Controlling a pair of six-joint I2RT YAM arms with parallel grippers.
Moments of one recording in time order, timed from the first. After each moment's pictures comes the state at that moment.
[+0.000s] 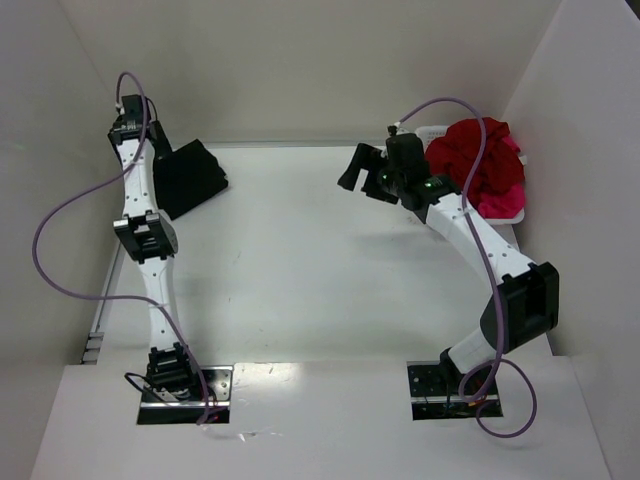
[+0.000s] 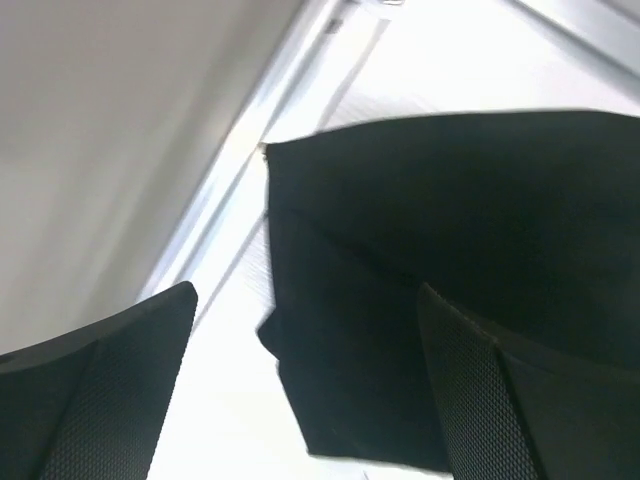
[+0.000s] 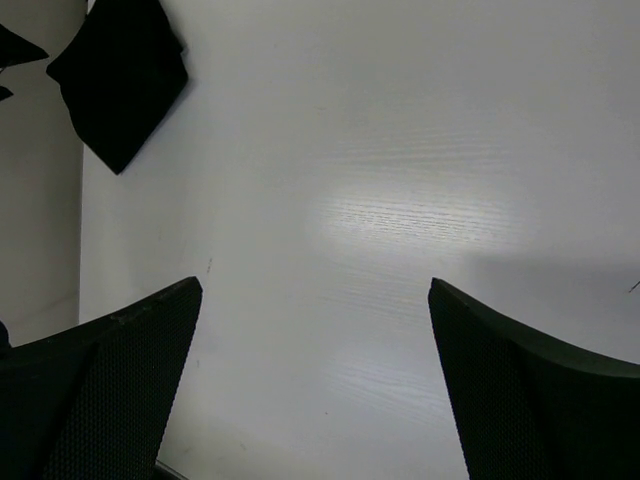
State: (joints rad) left arm 0.26 2.77 3.04 -1.14 -0.36 -0.19; right arm 0.40 1.53 1.38 -0.41 -0.07 0.62
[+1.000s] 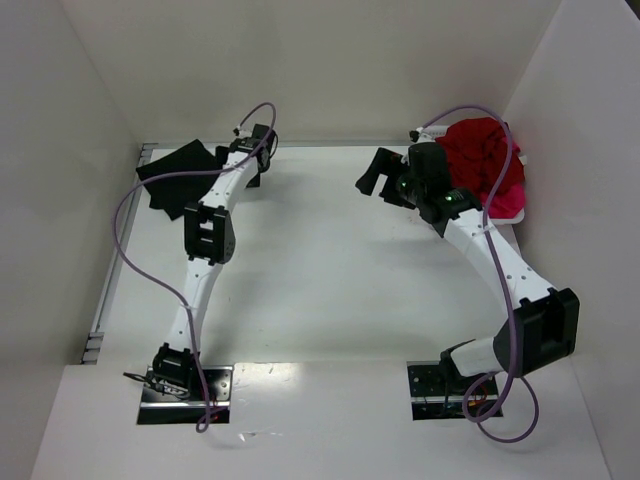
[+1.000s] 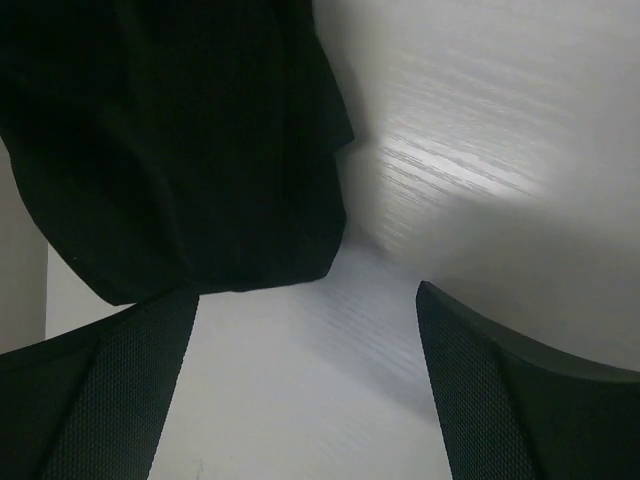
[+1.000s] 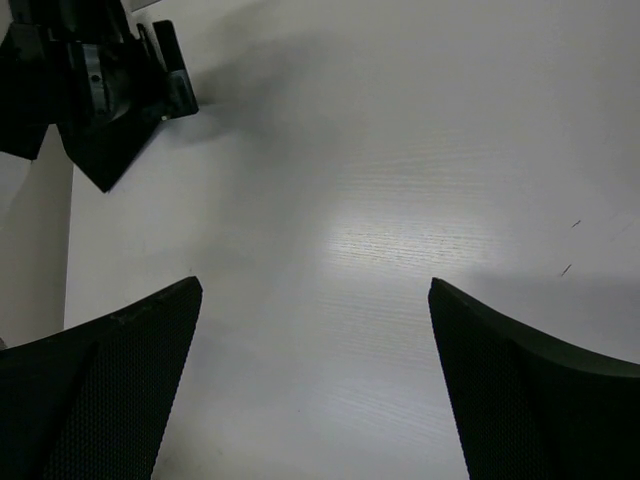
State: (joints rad) left arm -0.23 2.71 2.64 -1.06 -0.76 -0.25; right arm 0.34 1.38 1.25 -0.38 -0.06 0.59
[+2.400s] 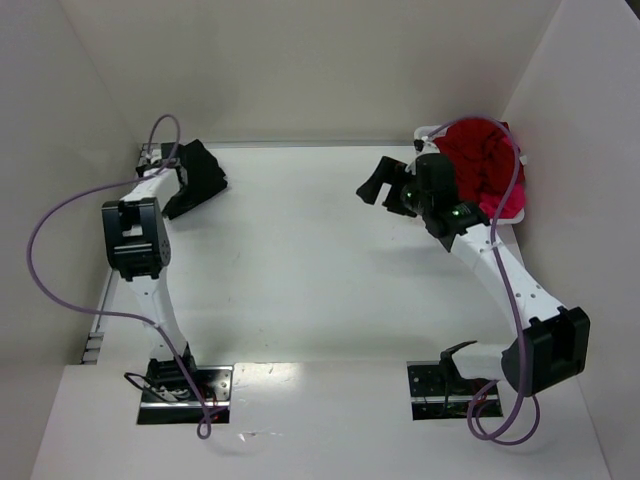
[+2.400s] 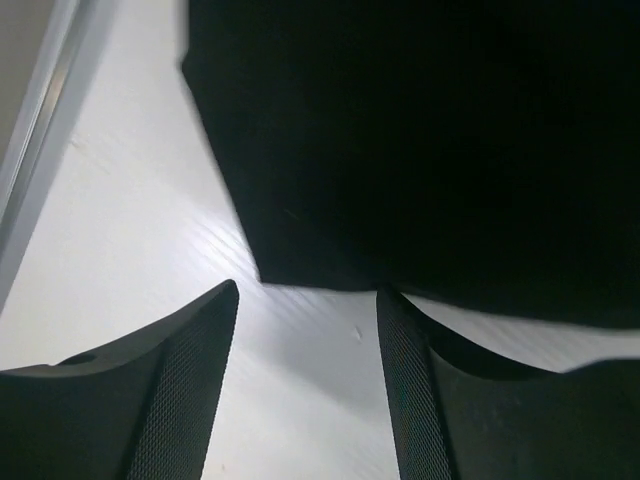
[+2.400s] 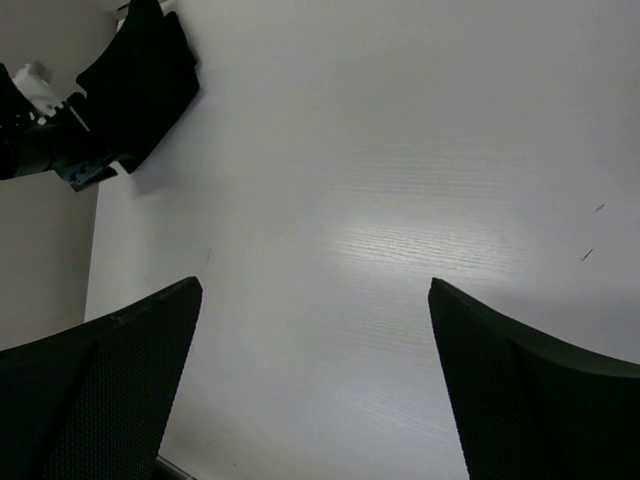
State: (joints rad) left arm 0.11 2.18 1.68 -0.61 -0.47 -0.36; right arm 0.34 1.28 1.14 -0.34 -0.11 0.60
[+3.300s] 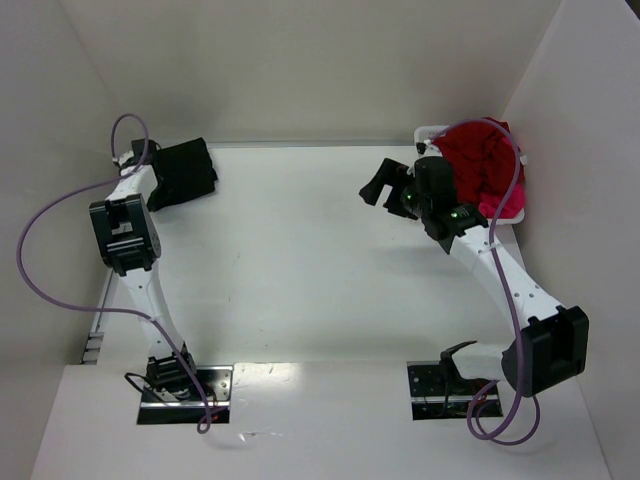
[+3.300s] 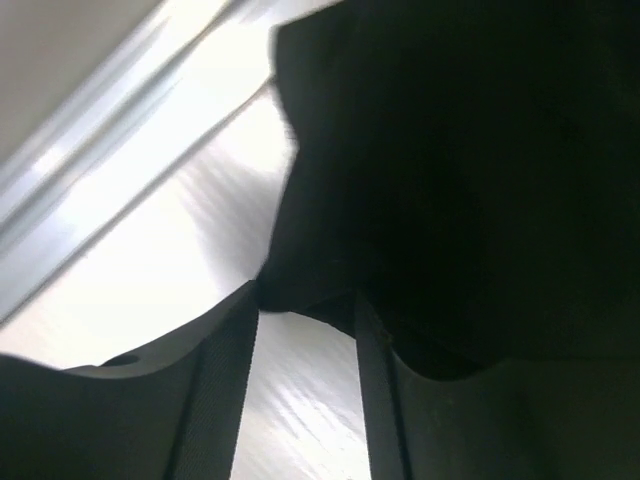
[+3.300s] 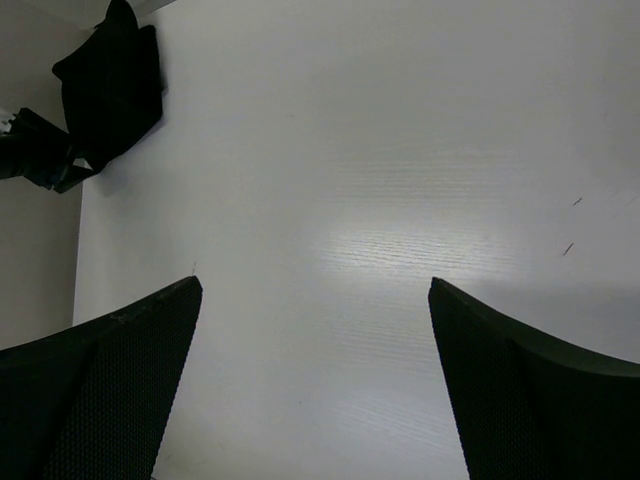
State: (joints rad) left arm 0.29 2.30 1.85 -0.57 -0.36 -0.56; right arm 0.34 1.28 1.11 -0.31 -0.06 0.62
